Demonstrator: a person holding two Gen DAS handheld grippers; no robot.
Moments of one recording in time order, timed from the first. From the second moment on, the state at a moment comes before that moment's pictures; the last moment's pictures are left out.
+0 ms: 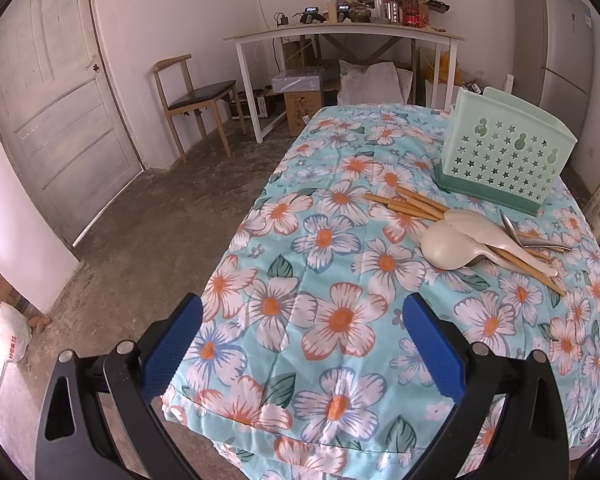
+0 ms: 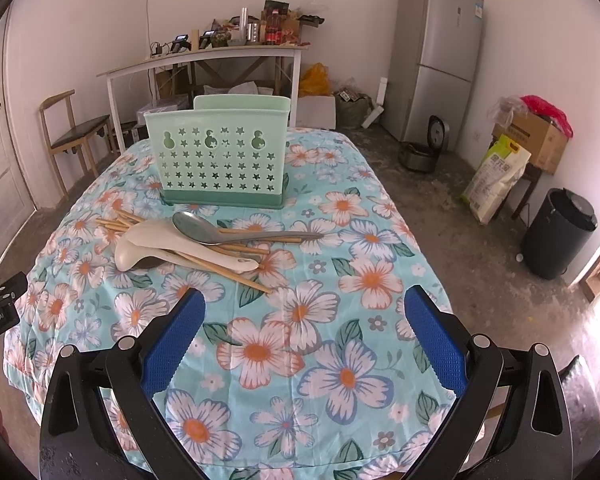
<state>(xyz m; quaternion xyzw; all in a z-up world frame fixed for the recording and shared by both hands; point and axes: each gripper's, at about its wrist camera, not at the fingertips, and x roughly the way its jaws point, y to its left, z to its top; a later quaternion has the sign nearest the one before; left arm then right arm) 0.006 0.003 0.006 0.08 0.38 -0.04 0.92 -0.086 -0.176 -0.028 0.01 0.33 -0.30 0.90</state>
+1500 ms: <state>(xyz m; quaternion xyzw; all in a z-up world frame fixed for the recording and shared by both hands) 0.037 -0.056 -0.004 0.12 0.43 -0.10 0.89 -0.053 -0.231 -0.044 0.07 0.35 -0.26 0.90</state>
